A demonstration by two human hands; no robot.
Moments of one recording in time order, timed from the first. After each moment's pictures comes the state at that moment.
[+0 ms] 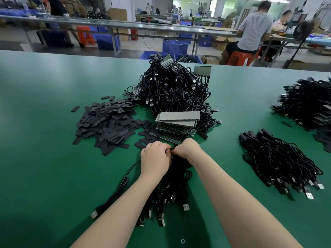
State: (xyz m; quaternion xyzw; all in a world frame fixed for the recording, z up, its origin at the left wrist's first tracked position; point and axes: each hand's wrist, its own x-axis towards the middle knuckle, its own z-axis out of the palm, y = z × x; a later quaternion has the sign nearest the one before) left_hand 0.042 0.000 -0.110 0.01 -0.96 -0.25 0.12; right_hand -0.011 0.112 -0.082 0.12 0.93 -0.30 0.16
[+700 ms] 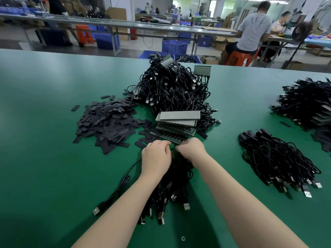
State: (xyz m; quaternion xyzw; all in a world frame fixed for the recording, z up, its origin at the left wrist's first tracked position) left_hand 0.043 0.001 -0.110 0.01 -0.95 -0.30 0.13; right_hand 0.012 0.121 -0.069 0.13 0.91 -0.38 0.11
